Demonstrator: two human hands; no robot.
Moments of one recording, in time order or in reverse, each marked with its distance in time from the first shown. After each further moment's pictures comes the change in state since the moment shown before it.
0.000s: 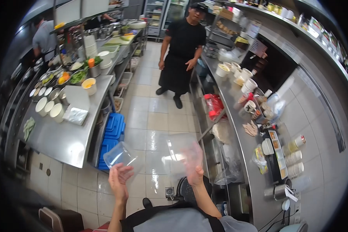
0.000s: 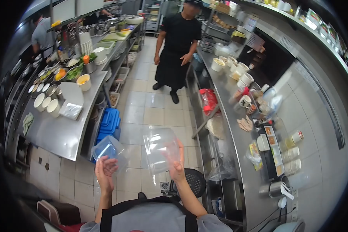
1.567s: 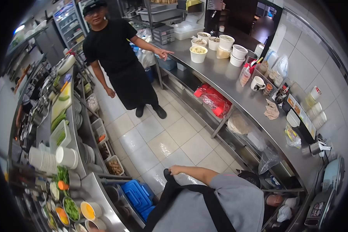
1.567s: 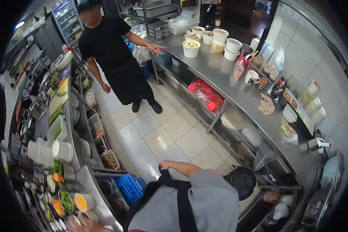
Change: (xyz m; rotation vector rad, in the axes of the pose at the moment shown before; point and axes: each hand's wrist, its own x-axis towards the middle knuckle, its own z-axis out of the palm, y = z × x) left_hand 0.500 0.060 0.051 1.763 0.665 1.404; right_hand 0.411 0.549 -0.195 -1.117 -0.634 0.633
